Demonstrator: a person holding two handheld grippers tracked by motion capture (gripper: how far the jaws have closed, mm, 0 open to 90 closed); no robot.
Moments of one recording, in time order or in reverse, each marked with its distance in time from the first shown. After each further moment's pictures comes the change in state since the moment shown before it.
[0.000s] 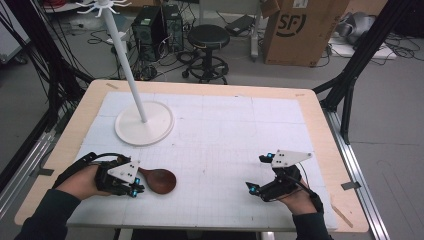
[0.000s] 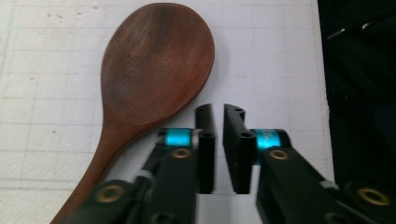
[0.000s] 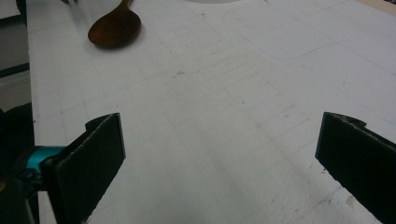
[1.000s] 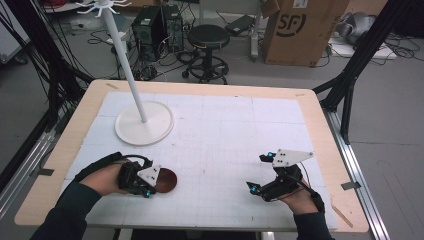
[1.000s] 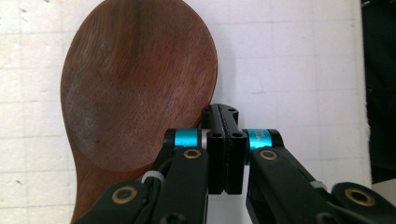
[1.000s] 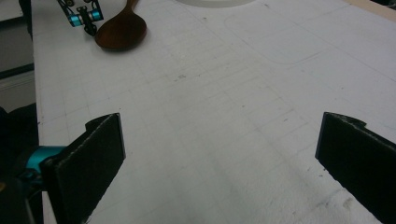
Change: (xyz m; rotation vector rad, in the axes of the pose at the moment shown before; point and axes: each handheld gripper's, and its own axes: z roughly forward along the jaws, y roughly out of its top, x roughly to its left) left arm 0.015 0.029 0.040 0.166 -0.039 0.034; right arm -0.001 0.002 -0.003 -0.007 0.007 -0.009
